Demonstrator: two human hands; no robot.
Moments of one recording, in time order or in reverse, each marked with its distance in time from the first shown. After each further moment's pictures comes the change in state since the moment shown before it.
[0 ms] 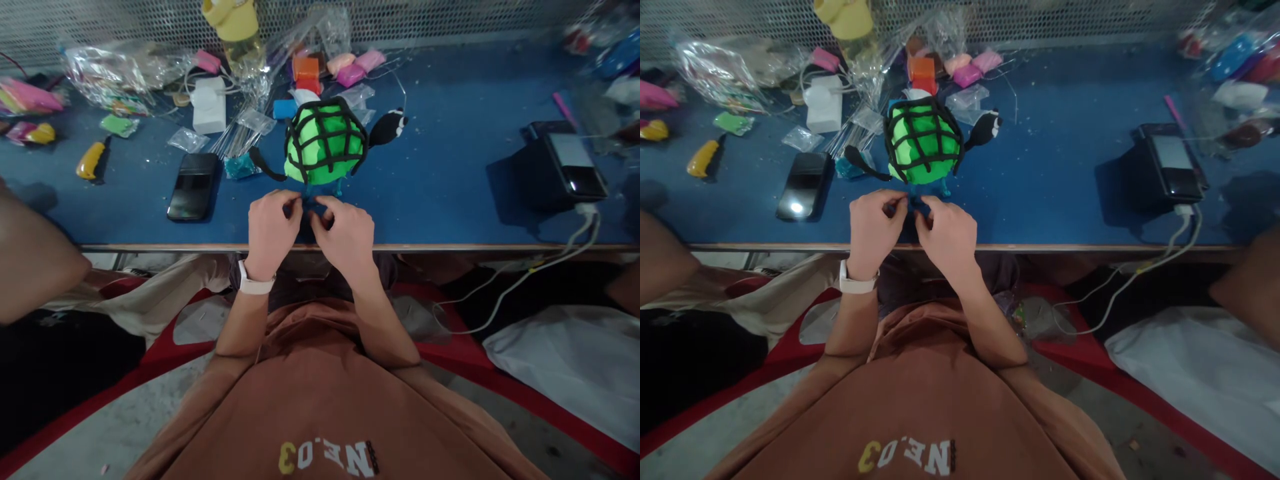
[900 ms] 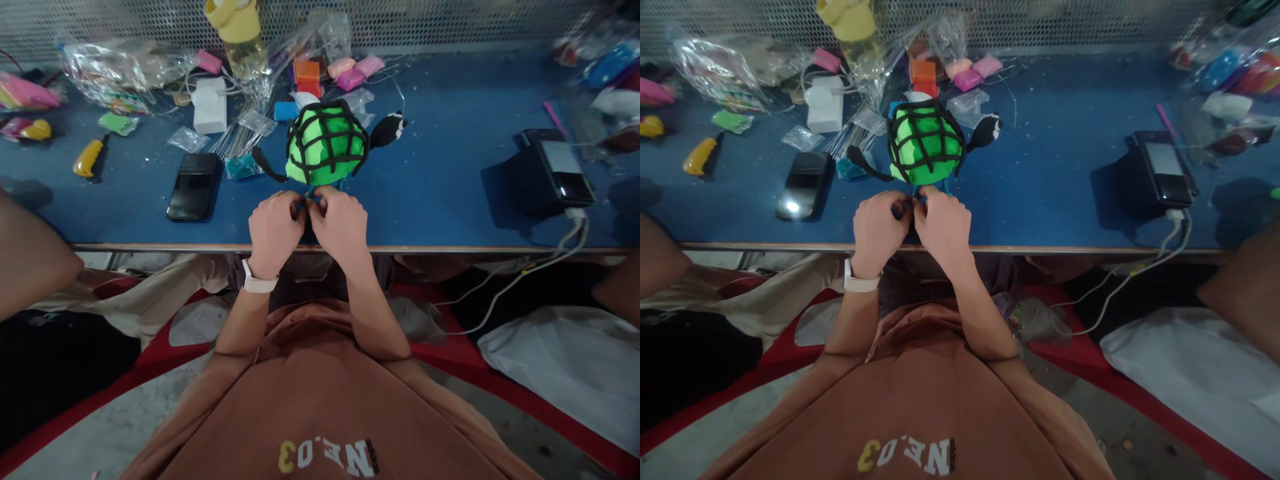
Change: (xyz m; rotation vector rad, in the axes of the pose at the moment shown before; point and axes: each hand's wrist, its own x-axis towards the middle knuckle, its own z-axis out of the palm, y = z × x) left_hand 0.000 0.012 -0.003 0.164 -0.117 -0.116; right_hand 0.021 -0.012 -0.003 -0.063 -0.062 0.059
